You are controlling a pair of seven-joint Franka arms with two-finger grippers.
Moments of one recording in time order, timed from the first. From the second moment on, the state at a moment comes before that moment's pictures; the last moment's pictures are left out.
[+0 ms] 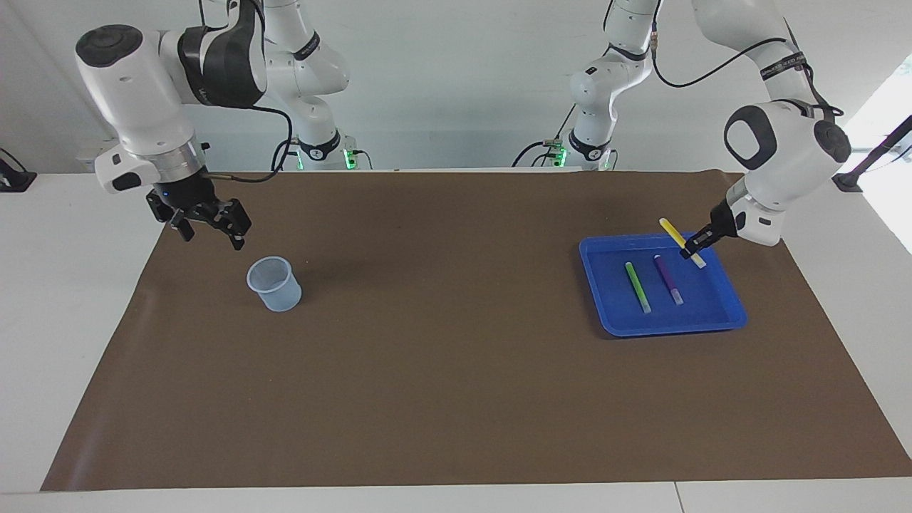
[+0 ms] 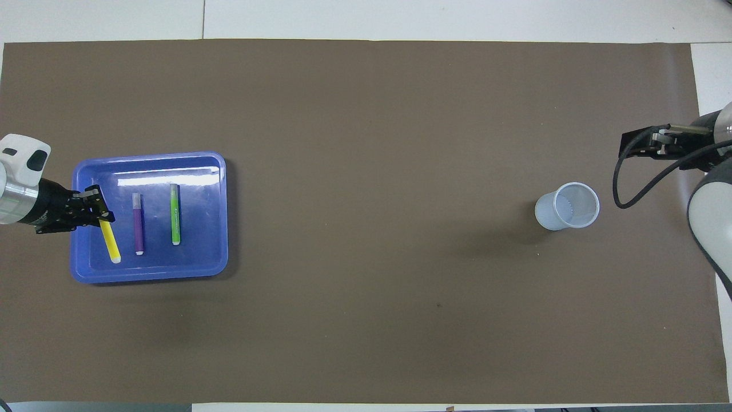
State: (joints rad) left arm 0.51 0.07 -0.39 -2.07 -0.08 1.99 -0.17; right arm 0.06 -0.01 -0.10 -1.77 -0.05 1.85 0.18
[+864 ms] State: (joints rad) left arm 0.53 0.25 -0.39 -2.04 0.12 2.13 -0.04; right arm 0.04 -0.02 -0.03 -1.67 -0.05 1.68 0.18
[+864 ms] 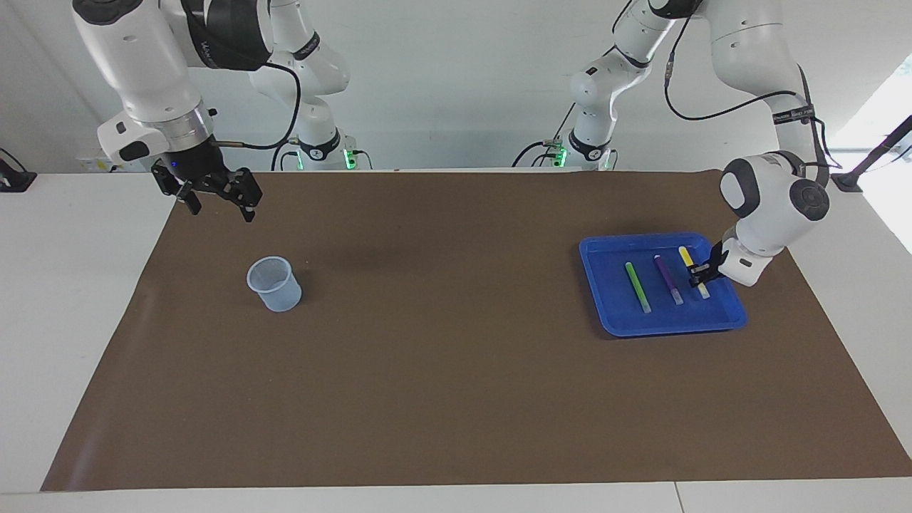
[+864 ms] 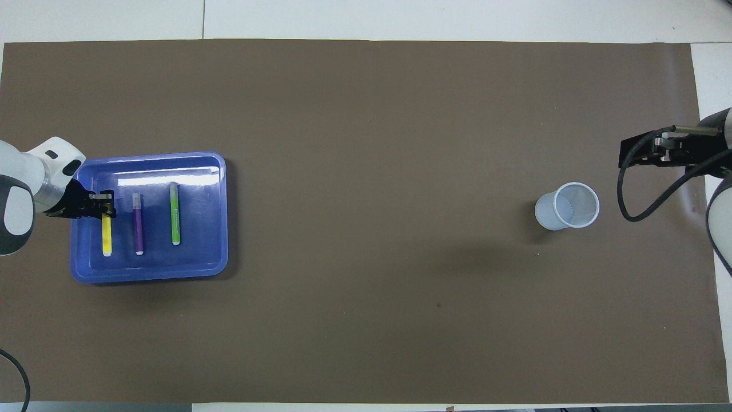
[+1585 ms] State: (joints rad) left arm 0.53 0.25 -0.39 -2.04 0.12 2.14 -0.04; right arm 0.04 -0.02 -0.02 -1.59 -0.05 1.53 0.18
